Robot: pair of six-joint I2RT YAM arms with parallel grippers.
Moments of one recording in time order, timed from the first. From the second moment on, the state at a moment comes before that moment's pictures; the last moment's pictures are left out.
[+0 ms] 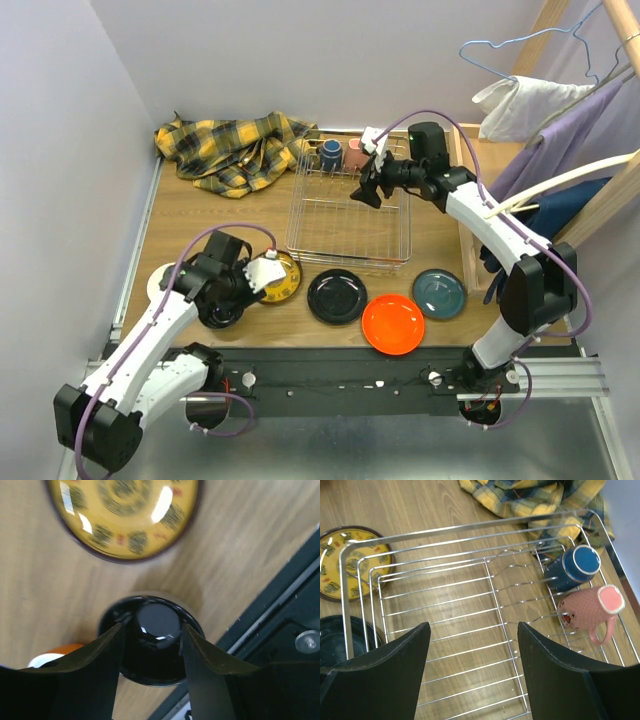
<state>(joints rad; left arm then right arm) -0.41 0.87 0.77 -0.98 0.15 0.67 0.39 1.65 1.41 -0.29 -0.68 -0.54</state>
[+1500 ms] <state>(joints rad) -0.53 1.20 1.21 -0.67 0.45 0.30 0.39 1.69 1.48 -0.31 -0.05 -0.15</state>
